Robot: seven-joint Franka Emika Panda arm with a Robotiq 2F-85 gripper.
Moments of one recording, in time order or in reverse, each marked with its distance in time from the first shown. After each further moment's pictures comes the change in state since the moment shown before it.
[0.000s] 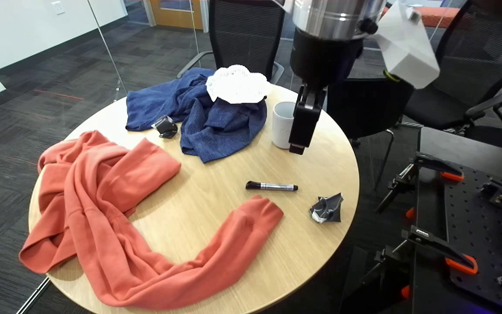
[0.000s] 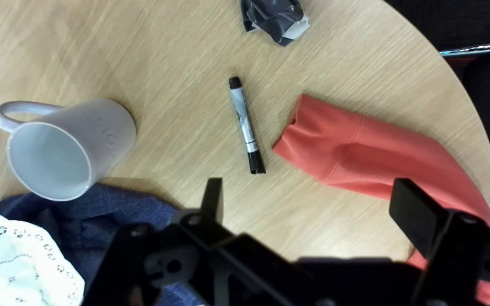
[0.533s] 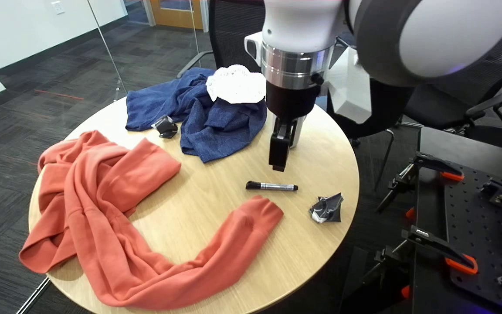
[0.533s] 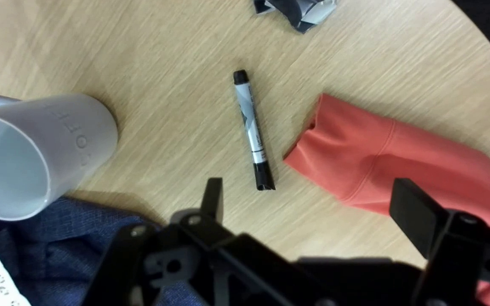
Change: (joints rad) arm 0.004 0.258 -0.053 0.123 -0.071 0.077 -0.001
